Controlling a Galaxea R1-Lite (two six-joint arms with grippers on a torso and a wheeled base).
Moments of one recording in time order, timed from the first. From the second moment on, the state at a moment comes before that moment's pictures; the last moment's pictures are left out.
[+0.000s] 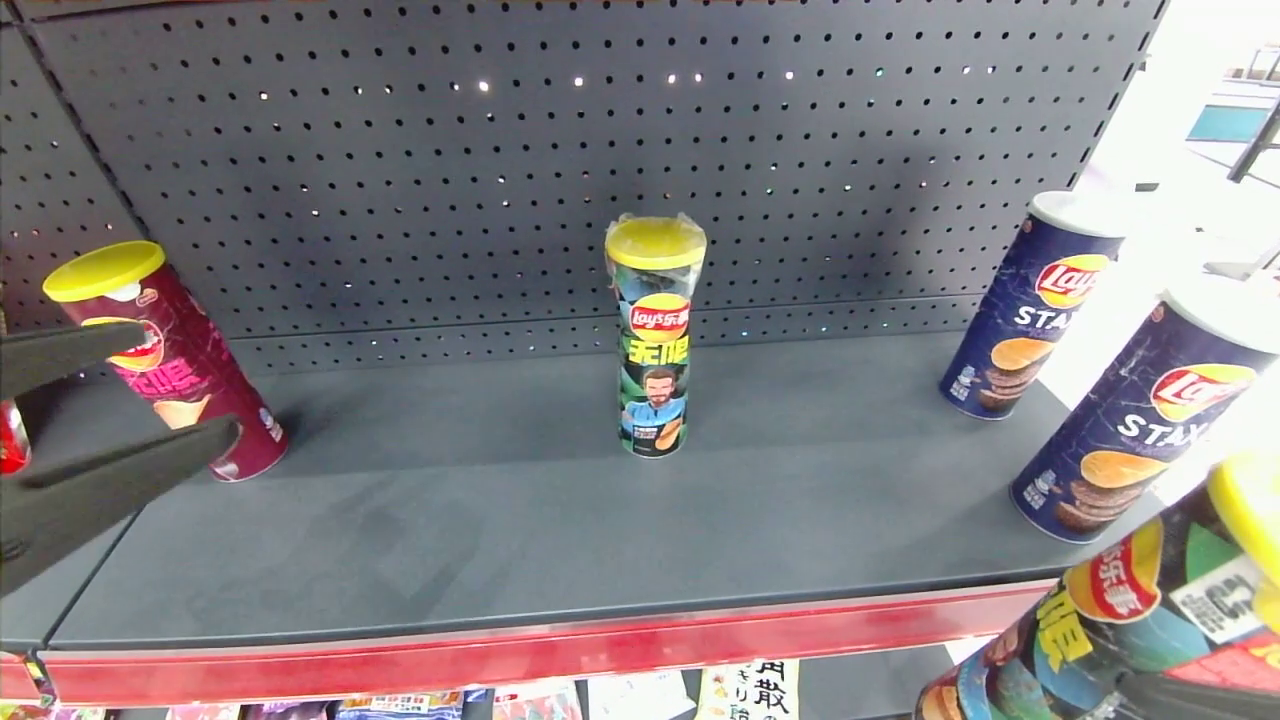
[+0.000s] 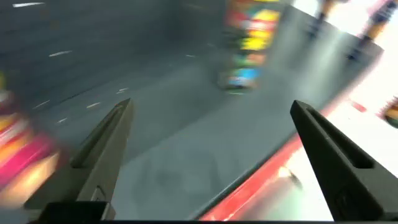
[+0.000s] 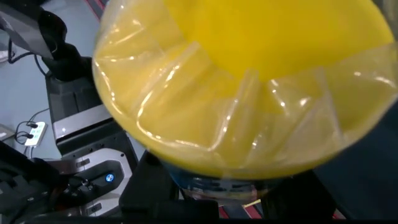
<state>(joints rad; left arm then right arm) -0.25 0.96 -0.78 -0.03 -0.38 0.11 0.55 0.87 -0.56 -0.04 0.49 -0.17</state>
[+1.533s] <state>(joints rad) -0.50 1.95 -1.43 -0.25 -0.68 0.30 0.54 0.92 -0.60 -0.05 0.44 -0.17</state>
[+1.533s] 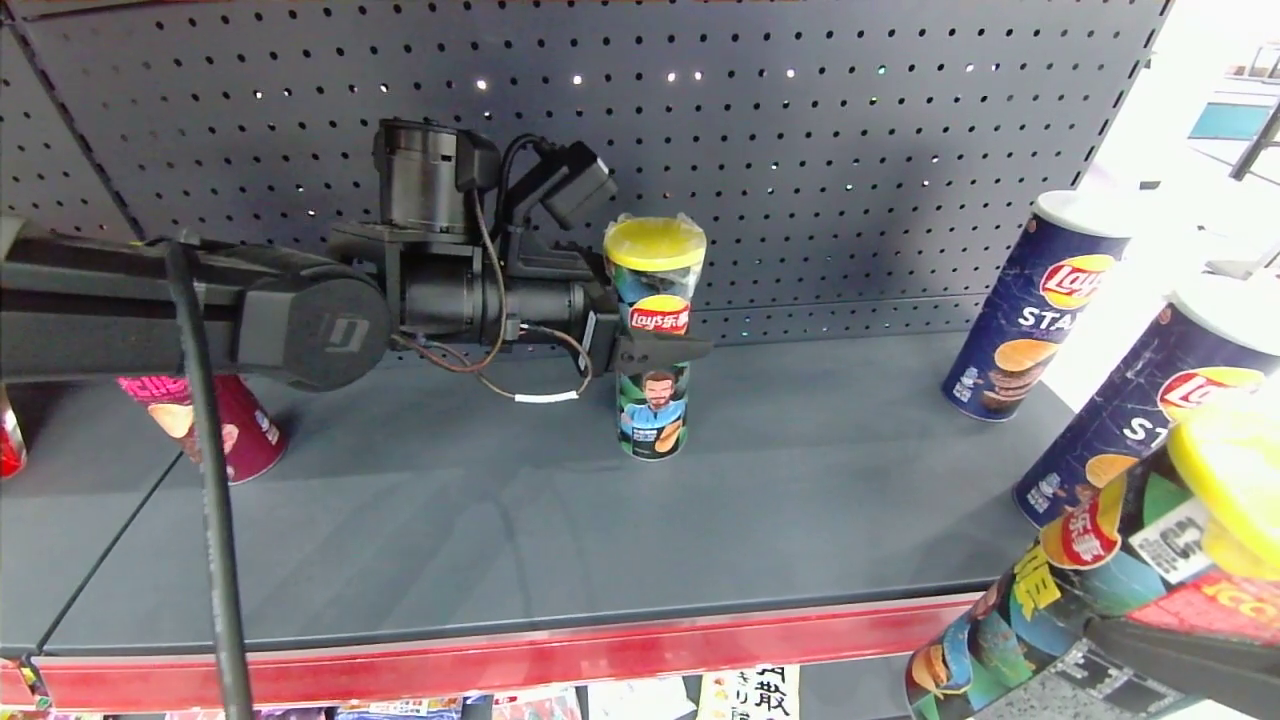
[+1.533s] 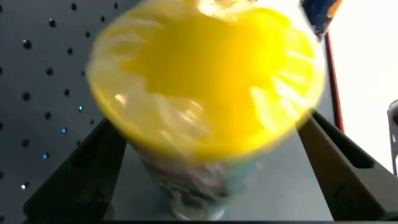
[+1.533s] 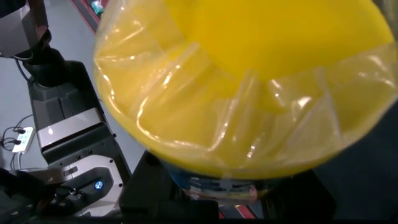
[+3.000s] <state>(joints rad) -0.53 1.72 -1.07 -0.29 -0.69 0.23 0.52 0.93 -0.61 -0.05 0.44 -0.17</state>
